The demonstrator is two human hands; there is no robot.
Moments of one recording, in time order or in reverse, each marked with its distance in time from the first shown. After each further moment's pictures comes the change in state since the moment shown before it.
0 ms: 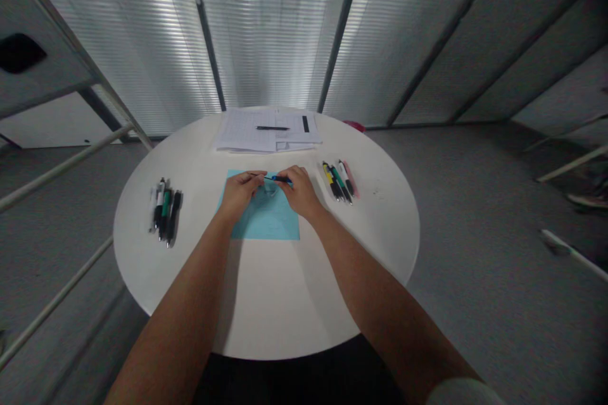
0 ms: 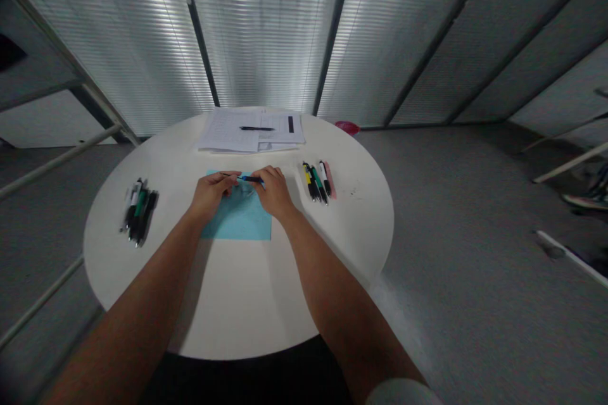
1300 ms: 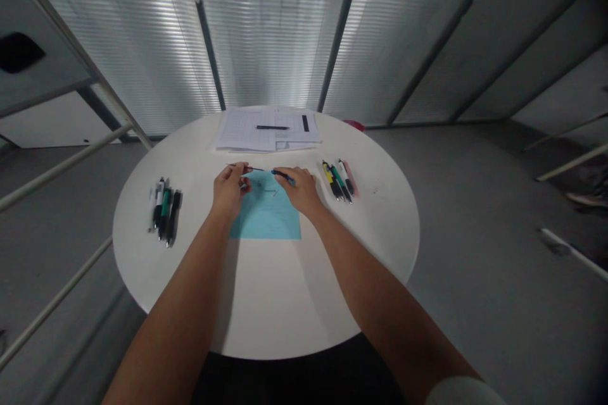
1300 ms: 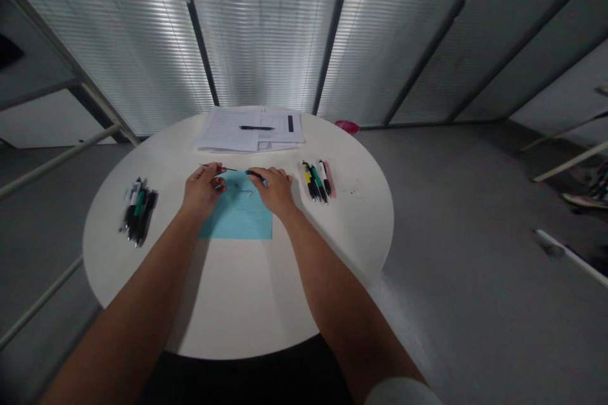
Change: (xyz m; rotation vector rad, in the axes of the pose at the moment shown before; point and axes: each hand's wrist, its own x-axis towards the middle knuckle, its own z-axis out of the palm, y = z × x) left_hand 0.007 -0.001 -0.007 -0.245 0.161 -0.051; right_hand -0.002 -0.006 -0.007 -0.137 -0.040 0.168
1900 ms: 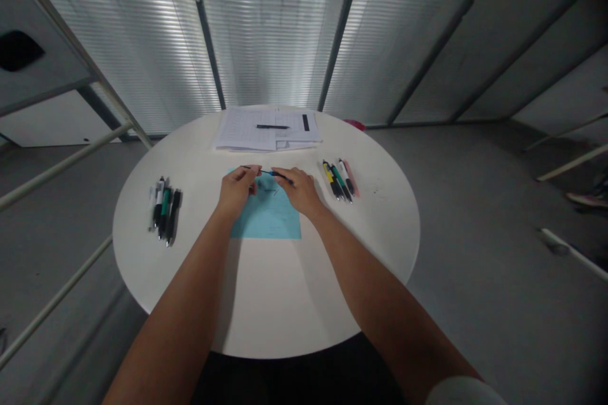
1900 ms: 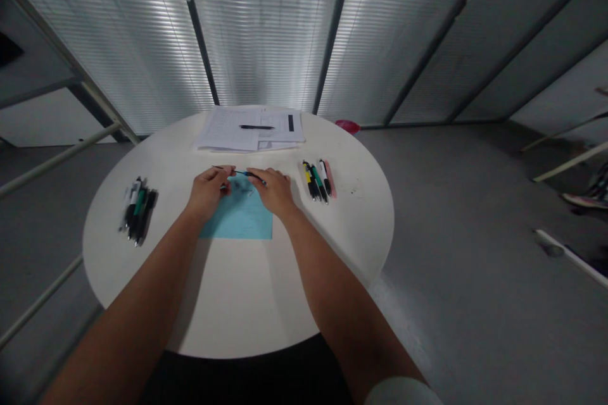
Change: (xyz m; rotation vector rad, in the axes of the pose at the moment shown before) left_hand -0.003 -0.004 0.003 0.223 -0.114 0.063; right_hand 0.001 0.003 0.002 0.040 -0.061 -0.034
